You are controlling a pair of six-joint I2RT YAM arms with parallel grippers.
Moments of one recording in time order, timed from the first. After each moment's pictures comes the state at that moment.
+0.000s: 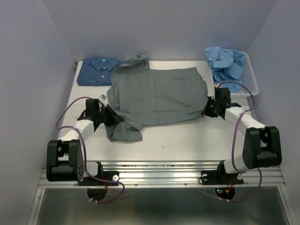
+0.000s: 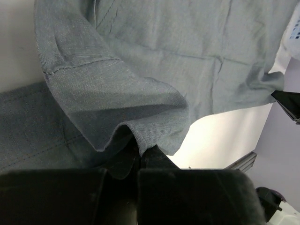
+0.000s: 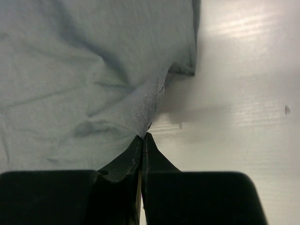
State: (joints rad) left arm 0.00 1.29 0.61 -0.15 0.52 -0.63; right arm 0.06 1.43 0.85 -0.27 -0.13 0.41
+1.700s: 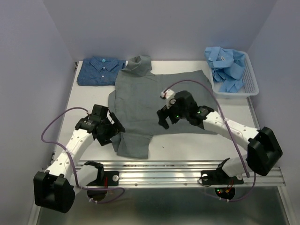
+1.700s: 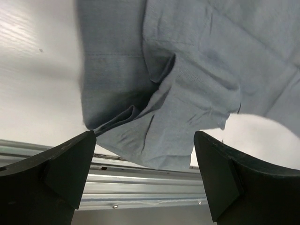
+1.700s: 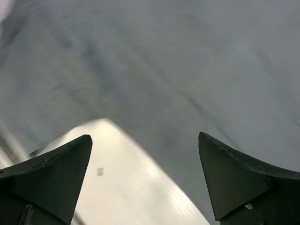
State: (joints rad) left arm -0.26 0.98 0.70 -0.85 0.09 -0.86; right arm 0.61 1.38 0.96 -0.25 -0.11 0.04
